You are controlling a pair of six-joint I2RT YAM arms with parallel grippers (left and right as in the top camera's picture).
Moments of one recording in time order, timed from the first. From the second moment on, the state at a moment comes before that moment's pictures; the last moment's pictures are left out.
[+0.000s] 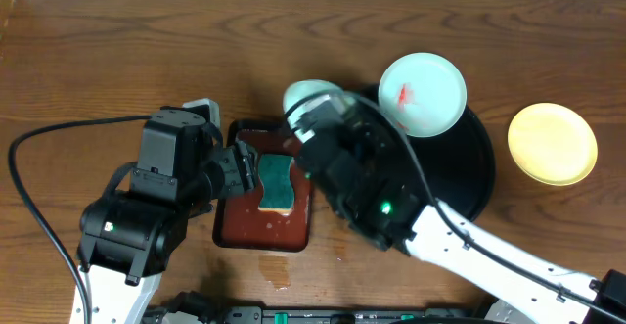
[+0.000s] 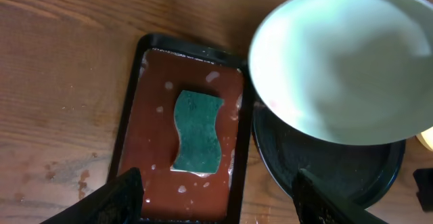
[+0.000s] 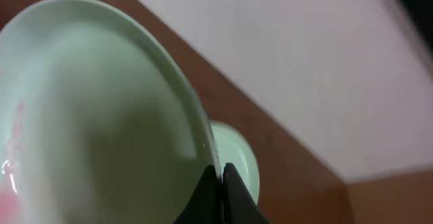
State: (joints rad) left arm -0.28 0.99 1.20 -1.10 0.07 -0.46; right arm 0.96 1.46 1.11 -0.33 0.93 -0.17
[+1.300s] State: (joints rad) left arm -0.28 1.00 1.20 -1.12 0.07 -0.46; right arm -0.77 1.59 1.11 -0.73 -0.01 0.49
